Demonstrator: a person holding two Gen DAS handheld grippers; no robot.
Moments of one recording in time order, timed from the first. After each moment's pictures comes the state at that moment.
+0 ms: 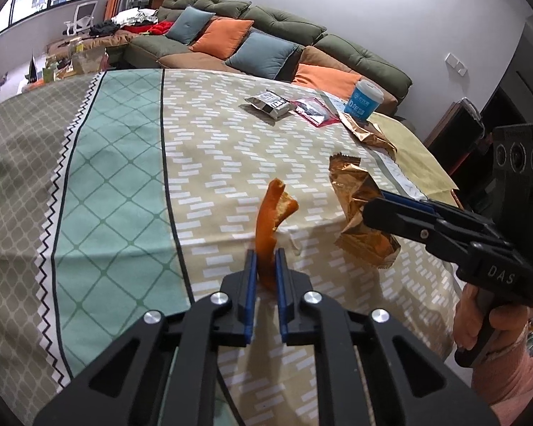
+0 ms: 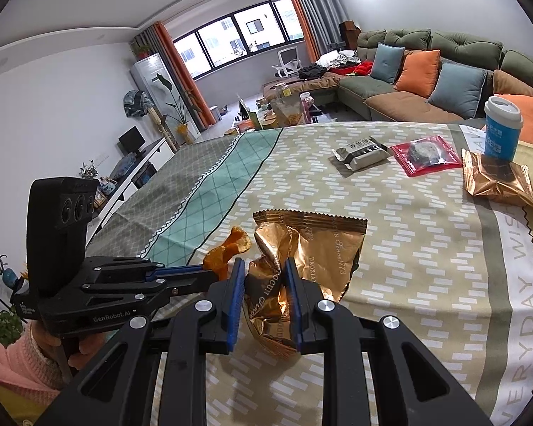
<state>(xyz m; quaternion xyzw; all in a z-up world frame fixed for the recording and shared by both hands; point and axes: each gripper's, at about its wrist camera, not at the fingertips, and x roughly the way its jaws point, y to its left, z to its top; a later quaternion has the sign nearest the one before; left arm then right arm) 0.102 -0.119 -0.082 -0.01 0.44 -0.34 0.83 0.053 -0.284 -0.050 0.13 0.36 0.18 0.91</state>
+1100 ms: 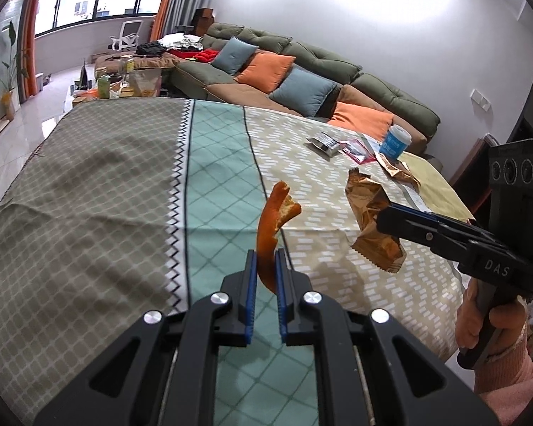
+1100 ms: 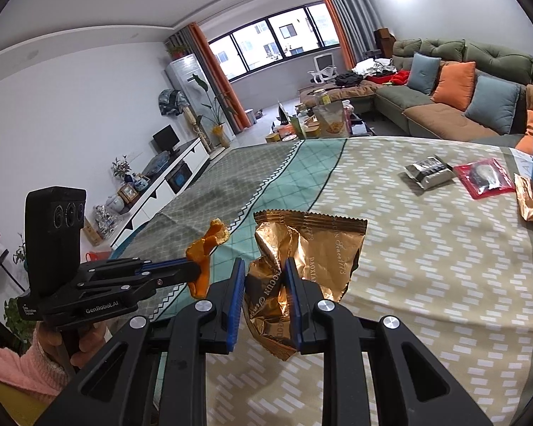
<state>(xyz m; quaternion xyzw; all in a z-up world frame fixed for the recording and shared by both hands) 0.067 -0.021 -0.049 -0.04 0.39 -0.26 0.88 0.057 -0.230 -0.037 0.13 0.33 0.25 0.90</state>
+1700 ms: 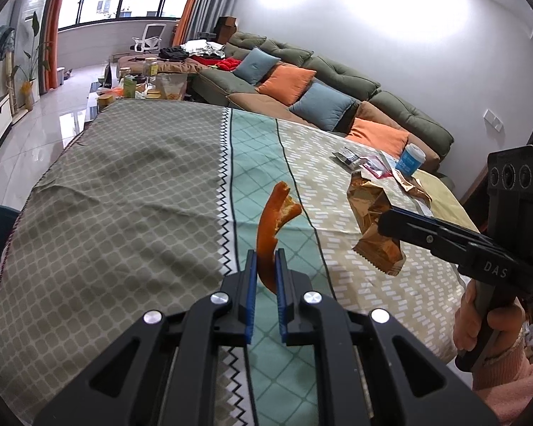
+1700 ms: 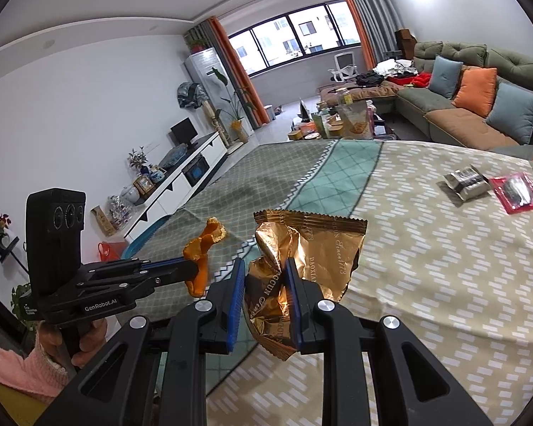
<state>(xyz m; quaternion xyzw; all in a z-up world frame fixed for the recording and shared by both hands) 0.055 0.025 -0.043 -0.07 0.38 -0.23 0.89 0.061 -0.195 -0.031 0.11 0.33 0.29 0.89</state>
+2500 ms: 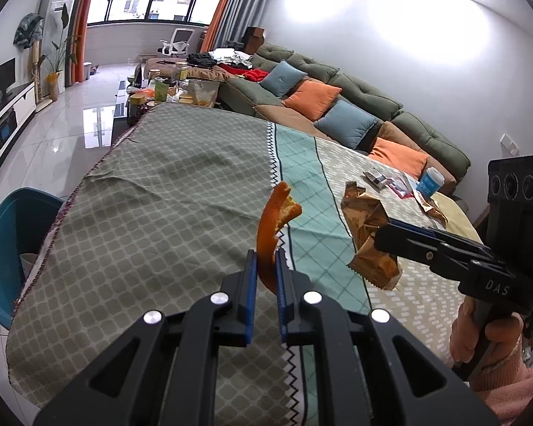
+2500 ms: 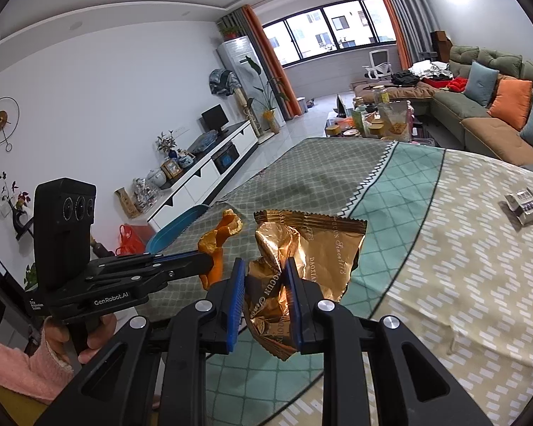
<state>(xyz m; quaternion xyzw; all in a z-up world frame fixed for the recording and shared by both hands) 0.044 0.075 -0.036 -0.09 0.37 -0.18 0.91 0.068 -0.140 -0.026 0.09 0.33 0.35 0.87</state>
